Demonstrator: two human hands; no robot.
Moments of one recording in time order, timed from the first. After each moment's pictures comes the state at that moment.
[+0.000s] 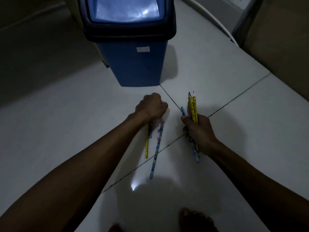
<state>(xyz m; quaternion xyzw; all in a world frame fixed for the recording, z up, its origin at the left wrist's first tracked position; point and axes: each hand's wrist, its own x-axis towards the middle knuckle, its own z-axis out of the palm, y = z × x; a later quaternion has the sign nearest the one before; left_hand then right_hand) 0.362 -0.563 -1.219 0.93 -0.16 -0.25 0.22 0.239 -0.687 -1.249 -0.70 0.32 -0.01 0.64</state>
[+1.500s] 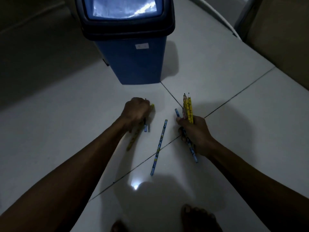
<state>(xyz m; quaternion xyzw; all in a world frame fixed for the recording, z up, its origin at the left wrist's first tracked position) 0.361 -0.518 -1.231 0.87 -0.02 -0.28 0.40 0.236 -0.672 -1.252 -0.64 0.35 0.03 0.69</state>
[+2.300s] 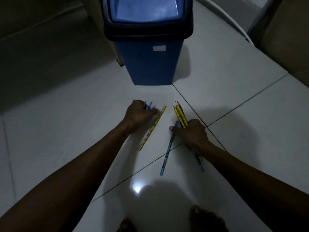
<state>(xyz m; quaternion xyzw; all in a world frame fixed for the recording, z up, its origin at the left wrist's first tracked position) 0.364 -0.490 -1.240 0.89 0.01 -0.24 0.39 0.254 -0.643 -1.264 -0.80 0.35 0.10 0.47</state>
